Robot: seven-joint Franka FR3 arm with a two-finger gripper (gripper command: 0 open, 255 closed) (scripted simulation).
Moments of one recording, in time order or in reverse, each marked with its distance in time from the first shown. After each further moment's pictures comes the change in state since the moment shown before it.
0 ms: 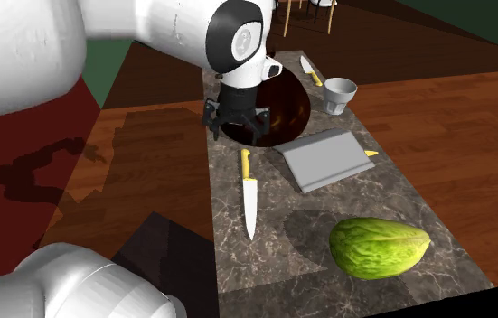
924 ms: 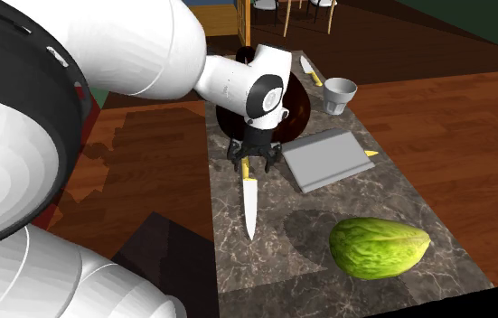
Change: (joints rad) arm 0.016 0.377 -0.060 0.019 -0.014 0.195 -0.237
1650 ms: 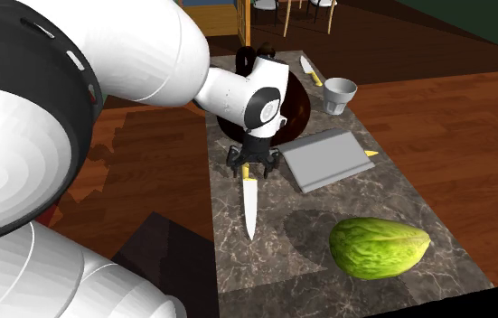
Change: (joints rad) arm 0.000 0.021 -0.001 -0.044 0.004 0.065 -0.004
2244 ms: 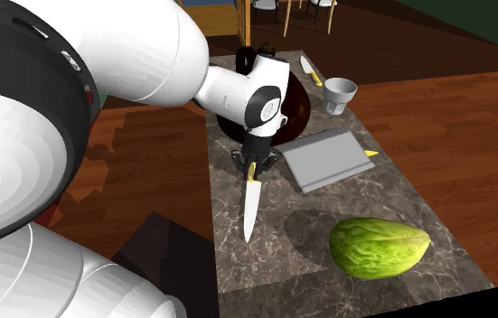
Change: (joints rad) arm -0.001 -0.007 -0.001 0.002 -0.002 -0.001 0.000
